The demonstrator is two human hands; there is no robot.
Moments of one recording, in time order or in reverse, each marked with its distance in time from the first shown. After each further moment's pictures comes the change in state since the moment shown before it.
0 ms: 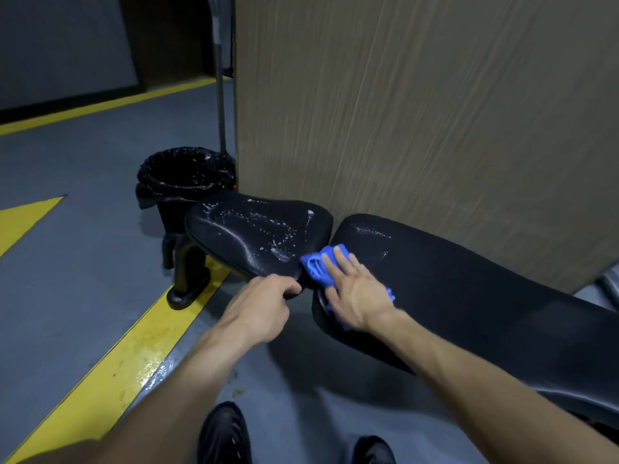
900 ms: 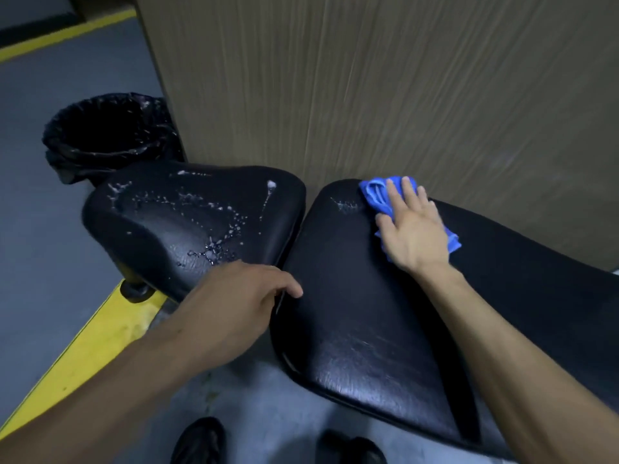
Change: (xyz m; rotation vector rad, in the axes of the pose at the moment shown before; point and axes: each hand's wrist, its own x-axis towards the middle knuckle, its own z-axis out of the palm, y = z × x) left_hand 0.091 0.030 0.020 0.093 -0.112 0.242; right_hand 0.088 0.158 0.013 0.234 0.258 0.372
